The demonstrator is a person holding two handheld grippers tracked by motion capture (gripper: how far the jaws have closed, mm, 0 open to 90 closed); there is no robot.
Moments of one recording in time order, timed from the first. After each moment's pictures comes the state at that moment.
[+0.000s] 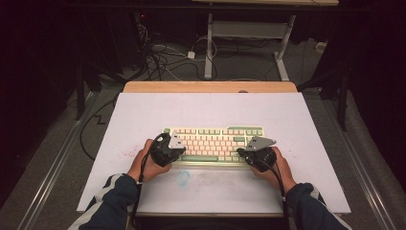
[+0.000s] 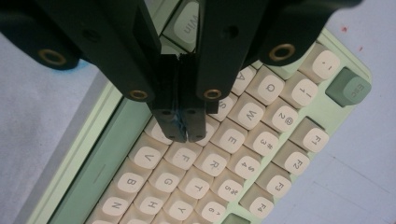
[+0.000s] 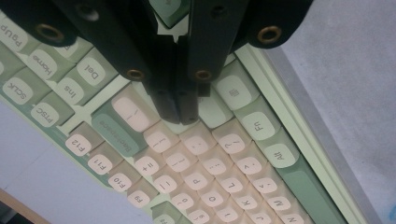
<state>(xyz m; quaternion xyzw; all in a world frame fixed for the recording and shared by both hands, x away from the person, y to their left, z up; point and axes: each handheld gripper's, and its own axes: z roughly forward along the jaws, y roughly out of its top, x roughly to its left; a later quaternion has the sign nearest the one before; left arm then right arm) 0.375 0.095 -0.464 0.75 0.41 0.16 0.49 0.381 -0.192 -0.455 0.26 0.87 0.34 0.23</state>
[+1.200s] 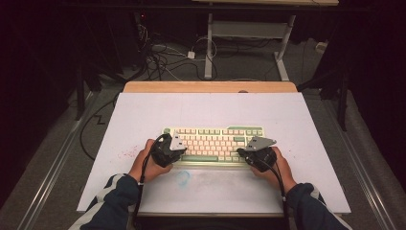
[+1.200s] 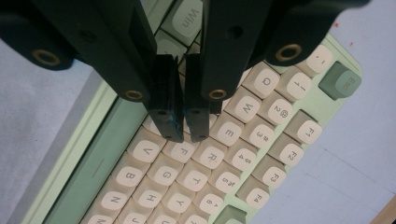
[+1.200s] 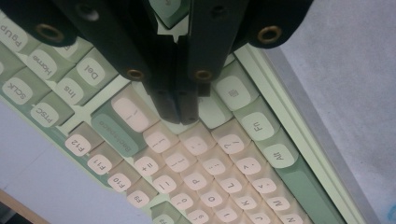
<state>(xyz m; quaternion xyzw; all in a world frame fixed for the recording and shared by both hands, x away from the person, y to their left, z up) 0.373 0.092 -0.465 0.75 0.39 0.18 0.50 0.381 -0.192 -0.455 0.26 0.87 0.34 0.23</state>
